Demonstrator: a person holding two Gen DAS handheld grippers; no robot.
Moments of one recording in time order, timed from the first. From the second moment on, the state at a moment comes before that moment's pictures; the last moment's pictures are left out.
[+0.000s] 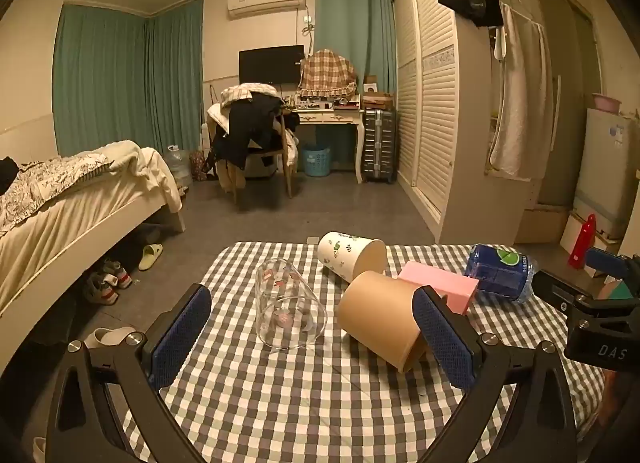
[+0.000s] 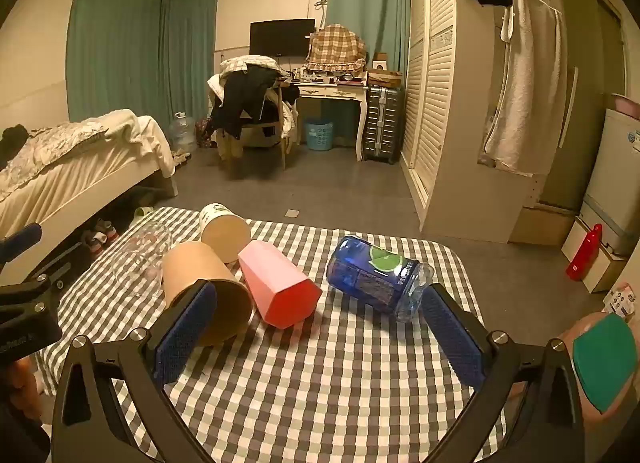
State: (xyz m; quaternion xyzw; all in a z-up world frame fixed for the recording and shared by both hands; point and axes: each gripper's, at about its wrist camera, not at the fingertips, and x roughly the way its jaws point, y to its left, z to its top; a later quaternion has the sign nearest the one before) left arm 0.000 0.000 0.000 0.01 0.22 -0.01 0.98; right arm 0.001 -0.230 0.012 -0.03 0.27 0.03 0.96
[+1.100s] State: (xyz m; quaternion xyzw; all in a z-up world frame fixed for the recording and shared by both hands) left arm 0.004 0.001 -0.007 0.00 0.23 0.00 0.97; right arm 0.002 -0.225 0.007 -0.03 0.28 0.03 0.96
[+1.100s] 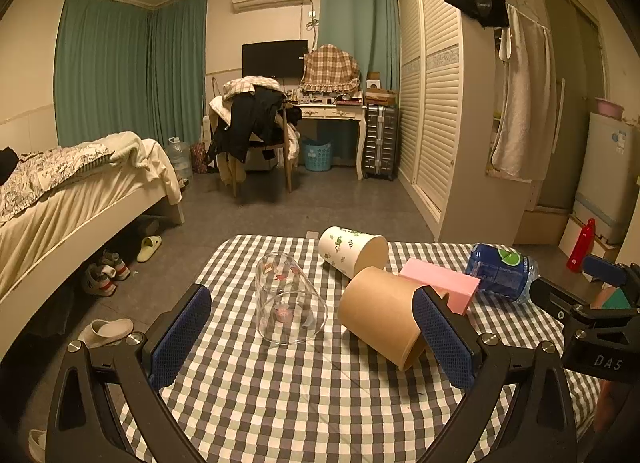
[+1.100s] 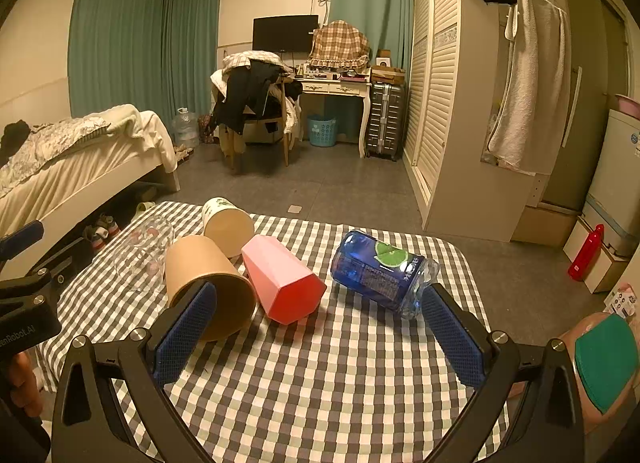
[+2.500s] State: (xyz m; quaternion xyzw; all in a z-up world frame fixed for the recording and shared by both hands) left arm 0.004 -0.001 -0.011 0.00 0.24 -0.01 0.97; right arm 0.003 -0.222 0.002 -0.03 0.28 0.03 0.96
